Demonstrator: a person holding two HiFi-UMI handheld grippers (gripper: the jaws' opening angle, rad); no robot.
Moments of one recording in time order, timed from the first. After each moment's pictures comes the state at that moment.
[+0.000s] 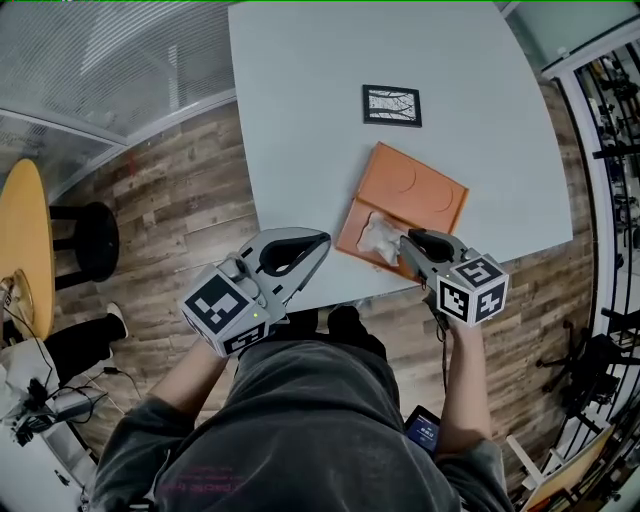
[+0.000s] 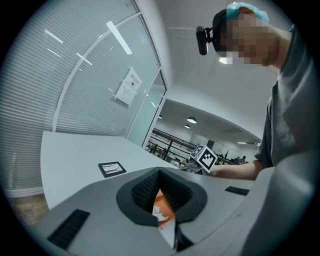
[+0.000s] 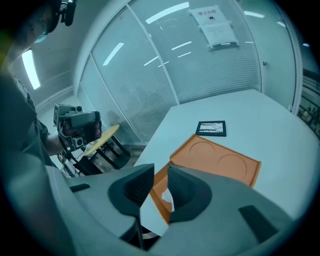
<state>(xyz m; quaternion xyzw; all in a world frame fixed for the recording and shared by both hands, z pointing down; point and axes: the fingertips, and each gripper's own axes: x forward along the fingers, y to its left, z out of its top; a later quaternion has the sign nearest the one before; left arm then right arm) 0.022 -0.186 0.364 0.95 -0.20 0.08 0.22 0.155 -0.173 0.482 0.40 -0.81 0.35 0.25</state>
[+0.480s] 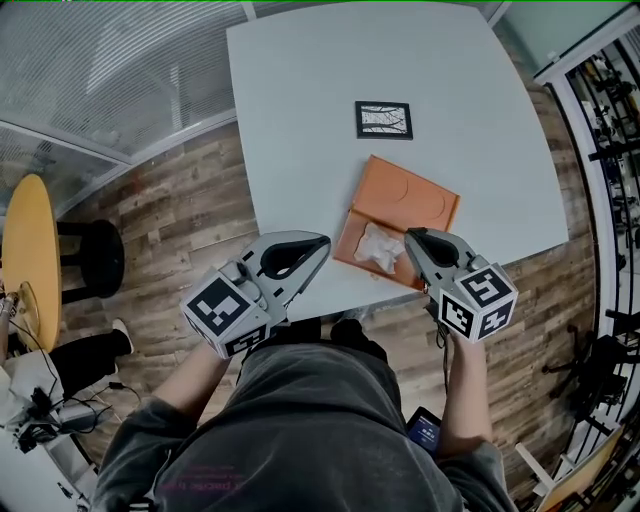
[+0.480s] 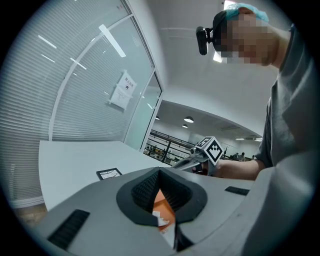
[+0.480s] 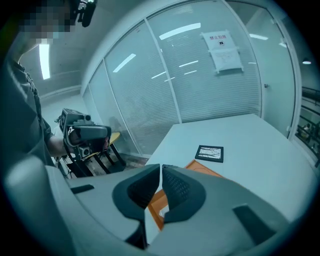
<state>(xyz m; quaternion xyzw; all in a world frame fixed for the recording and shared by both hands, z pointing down) 0.029 -0.189 0.343 0.96 -0.20 0.08 0.20 0.151 -0.188 0.412 0.43 -0.84 0.27 0.21</state>
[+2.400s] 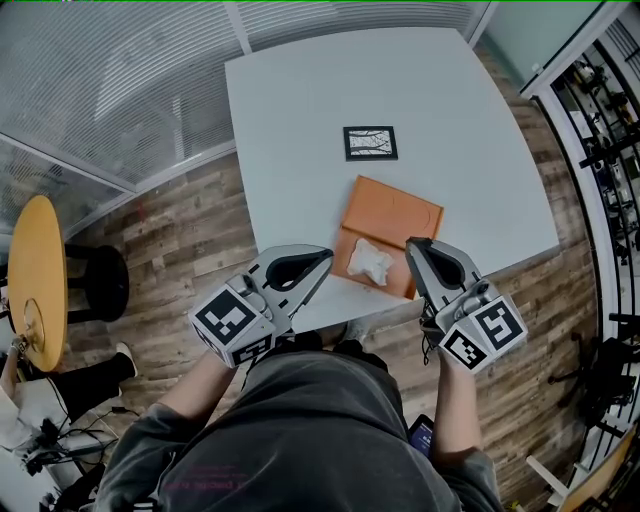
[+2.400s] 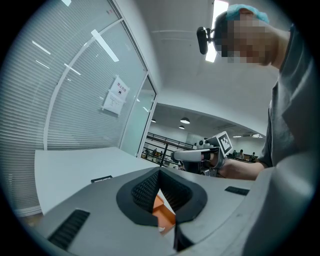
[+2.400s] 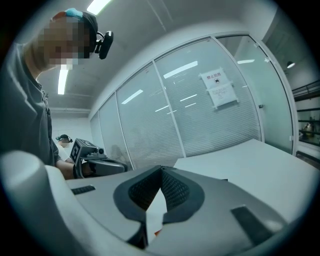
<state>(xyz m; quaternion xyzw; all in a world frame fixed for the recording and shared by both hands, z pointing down) 0.048 -0.170 0.311 0.97 -0.19 0.07 0.17 0.154 -0.173 0.302 0.46 -0.87 0.18 0.03</state>
